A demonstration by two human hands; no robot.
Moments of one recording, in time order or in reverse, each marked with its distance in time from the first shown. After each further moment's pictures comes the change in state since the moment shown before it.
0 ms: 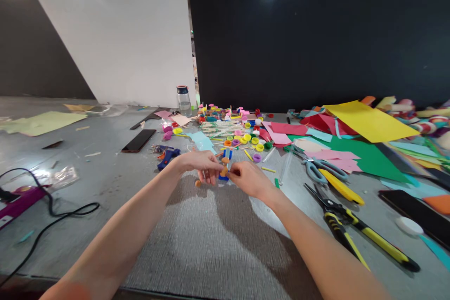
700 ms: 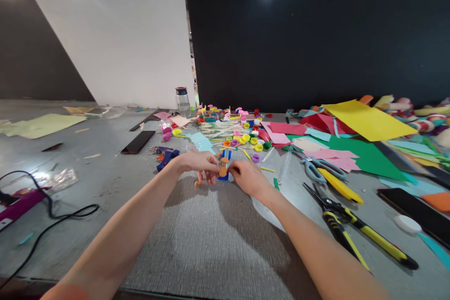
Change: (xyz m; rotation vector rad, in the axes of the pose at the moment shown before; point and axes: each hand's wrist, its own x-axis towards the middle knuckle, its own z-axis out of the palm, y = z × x) left_hand 0.000 0.001 0.001 -0.003 0.001 0.012; right_hand 0.006 0.007 0.005 0.036 0.058 0.022
